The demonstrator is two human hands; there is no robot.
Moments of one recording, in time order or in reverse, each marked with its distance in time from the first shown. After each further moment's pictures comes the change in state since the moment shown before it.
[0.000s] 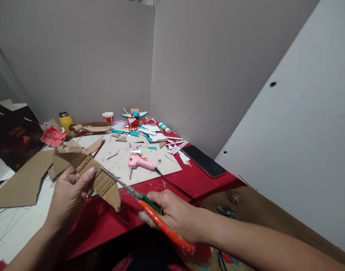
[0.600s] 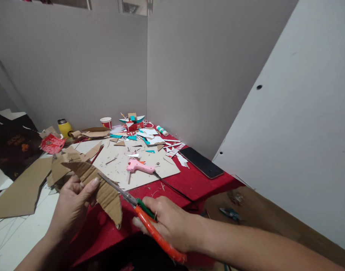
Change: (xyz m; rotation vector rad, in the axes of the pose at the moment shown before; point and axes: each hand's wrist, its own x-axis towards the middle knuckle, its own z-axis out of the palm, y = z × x) left_hand -0.007 0.003 0.008 0.048 -0.023 -0.067; right_hand 0.004 -0.001 0.013 -0.062 0.070 0.026
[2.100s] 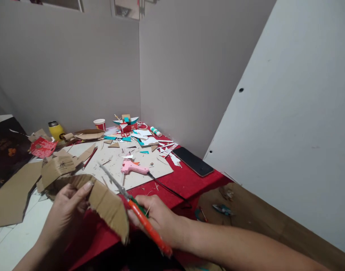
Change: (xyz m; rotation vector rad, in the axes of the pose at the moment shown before) left_hand 0.000 -0.008 -0.002 -0.227 -0.178 -0.099; right_hand 0.010 0.007 0.017 0.406 0.182 -0.074
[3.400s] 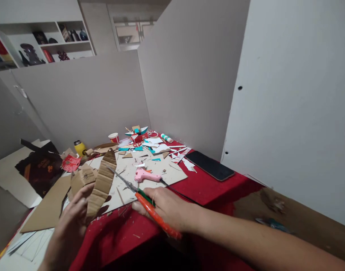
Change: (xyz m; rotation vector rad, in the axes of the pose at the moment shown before) left_hand -0.033 0.037 0.001 -0.016 0.127 0.033; right_hand 0.016 -0.032 -0.023 -0.446 -0.025 -0.096
